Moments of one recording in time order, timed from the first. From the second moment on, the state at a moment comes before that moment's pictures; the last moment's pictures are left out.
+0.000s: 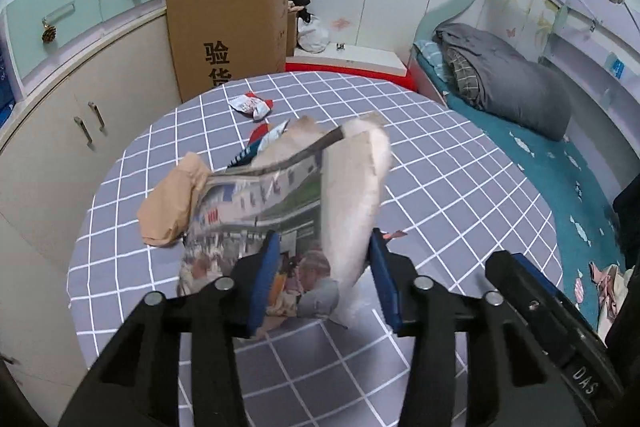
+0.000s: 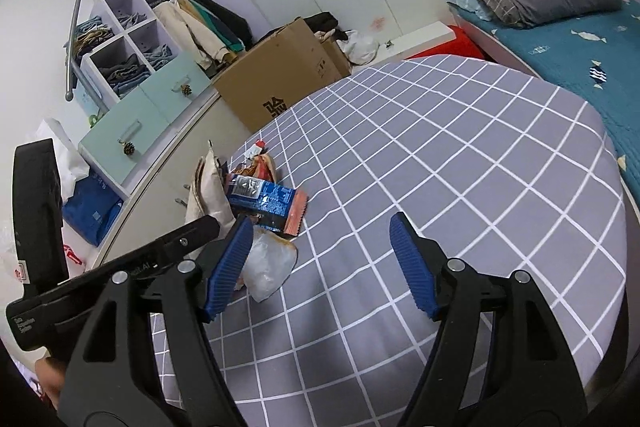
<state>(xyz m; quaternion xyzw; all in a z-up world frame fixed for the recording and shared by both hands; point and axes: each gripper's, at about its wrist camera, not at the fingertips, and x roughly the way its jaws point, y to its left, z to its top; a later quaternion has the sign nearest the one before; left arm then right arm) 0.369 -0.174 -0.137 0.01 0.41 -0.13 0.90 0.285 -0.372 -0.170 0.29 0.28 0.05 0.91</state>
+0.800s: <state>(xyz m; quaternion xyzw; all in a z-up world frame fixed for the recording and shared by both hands) 0.321 -0.066 -0.083 -0.12 0.31 -0.08 0.94 0.357 -0.299 -0.158 0.15 0.35 0.10 0.92</state>
